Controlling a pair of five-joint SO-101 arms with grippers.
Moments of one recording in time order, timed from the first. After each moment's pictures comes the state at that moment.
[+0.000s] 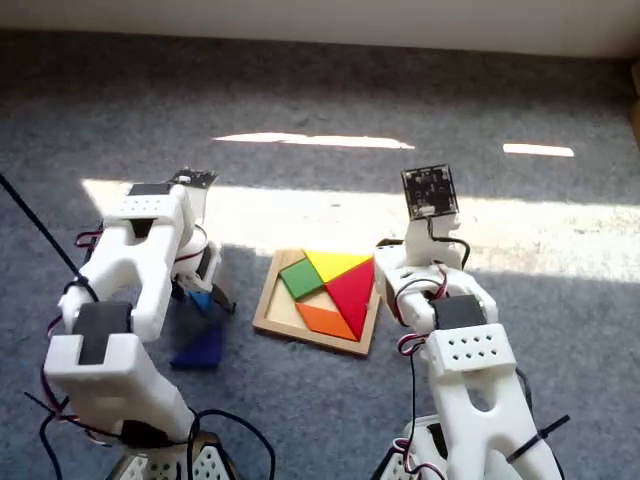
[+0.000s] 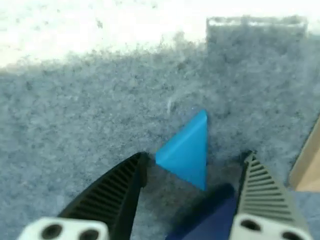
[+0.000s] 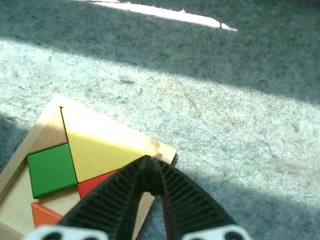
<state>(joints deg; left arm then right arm) -9.4 12.3 24.0 72.0 -8.1 -15.4 -44.9 61.5 35.2 4.6</state>
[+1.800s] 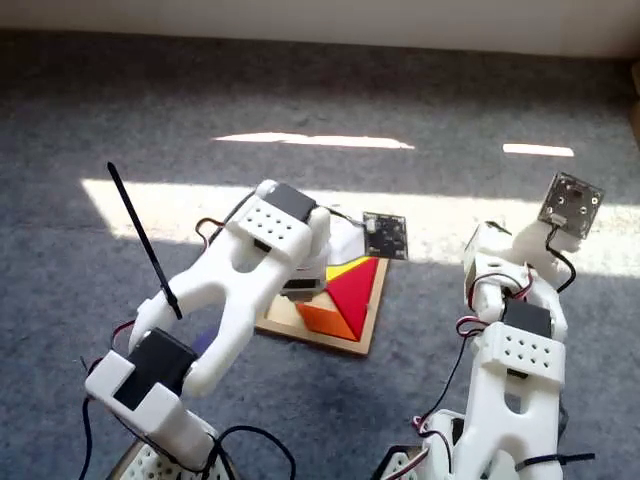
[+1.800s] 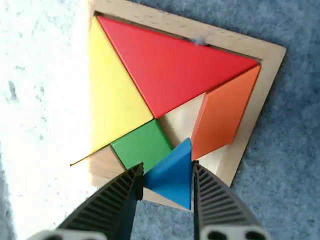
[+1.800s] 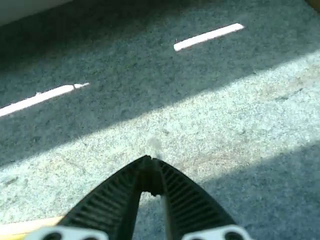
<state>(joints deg) 24.7 6.3 13.8 74.6 -53.0 11.0 -44.9 61.5 27.6 -6.6</state>
